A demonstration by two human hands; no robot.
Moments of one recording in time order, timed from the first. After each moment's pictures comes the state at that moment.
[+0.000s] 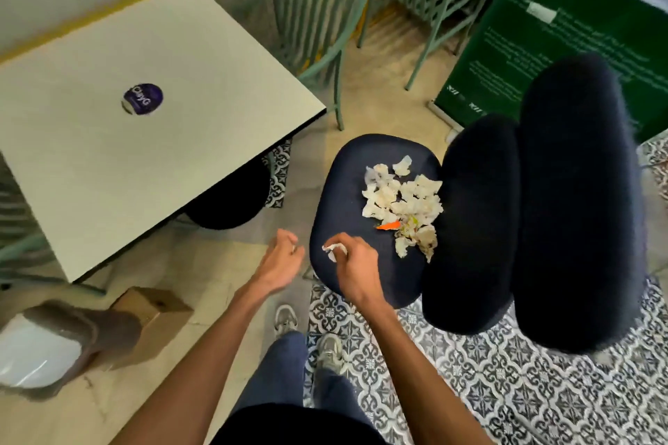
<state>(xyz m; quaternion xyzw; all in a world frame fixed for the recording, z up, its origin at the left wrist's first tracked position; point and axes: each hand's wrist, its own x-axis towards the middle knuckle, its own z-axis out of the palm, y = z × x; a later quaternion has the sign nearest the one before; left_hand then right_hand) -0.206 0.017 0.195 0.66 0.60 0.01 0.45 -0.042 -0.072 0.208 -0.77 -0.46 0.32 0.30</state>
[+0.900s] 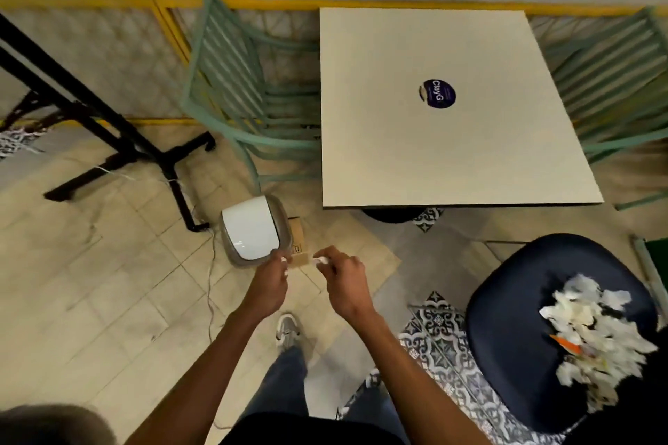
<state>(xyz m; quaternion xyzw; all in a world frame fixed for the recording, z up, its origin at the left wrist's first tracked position) -0.690 -0.073 0.197 0.46 0.78 0.16 0.38 -0.520 -0.016 0.210 -0.55 -0.72 0.40 0.14</state>
